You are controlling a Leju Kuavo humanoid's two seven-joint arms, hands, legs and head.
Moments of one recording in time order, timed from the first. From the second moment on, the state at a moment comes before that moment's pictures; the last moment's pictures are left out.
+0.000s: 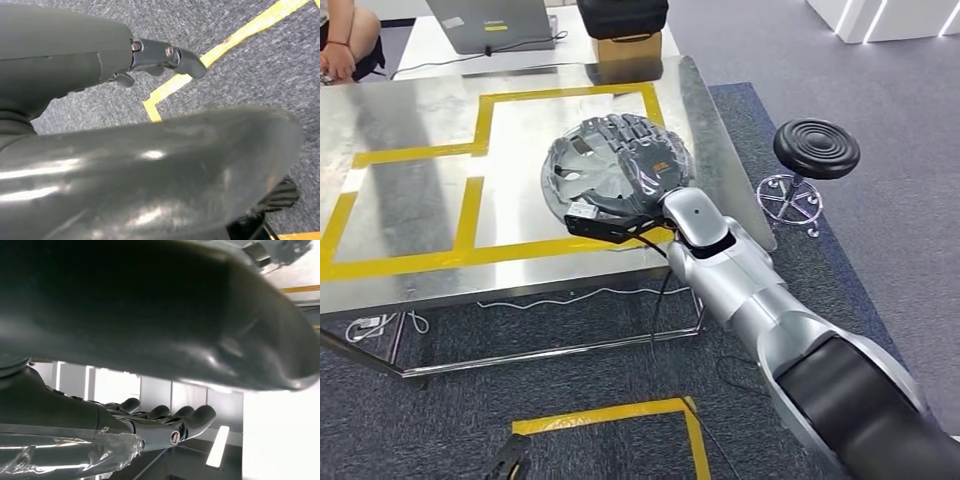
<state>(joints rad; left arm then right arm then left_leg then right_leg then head) -0.18 -0.15 0.96 -0.21 -1.36 -0.02 -0.04 -0.99 0.18 0.63 -0.54 1.14 -0.29 -0.09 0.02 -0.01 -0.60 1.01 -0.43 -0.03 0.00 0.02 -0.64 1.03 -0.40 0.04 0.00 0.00</state>
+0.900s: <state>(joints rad) -0.18 -0.15 0.96 -0.21 -1.37 -0.02 -0.04 -0.99 0.15 0.63 -0.52 1.13 -0.31 -0.10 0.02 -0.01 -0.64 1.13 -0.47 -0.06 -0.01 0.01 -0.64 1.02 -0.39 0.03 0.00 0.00</state>
